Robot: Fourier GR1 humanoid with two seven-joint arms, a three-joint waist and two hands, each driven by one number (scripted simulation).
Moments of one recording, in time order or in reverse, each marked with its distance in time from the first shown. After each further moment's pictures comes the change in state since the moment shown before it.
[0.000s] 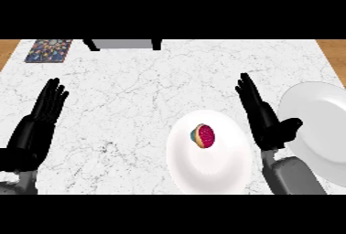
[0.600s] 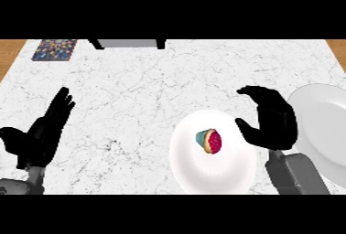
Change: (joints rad) left arm -0.018 -0.017 -0.021 0.124 0.002 0.019 0.138; right arm -0.002 0.057 -0.160 0.096 -0.186 0.346 -0.526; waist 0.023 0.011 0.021
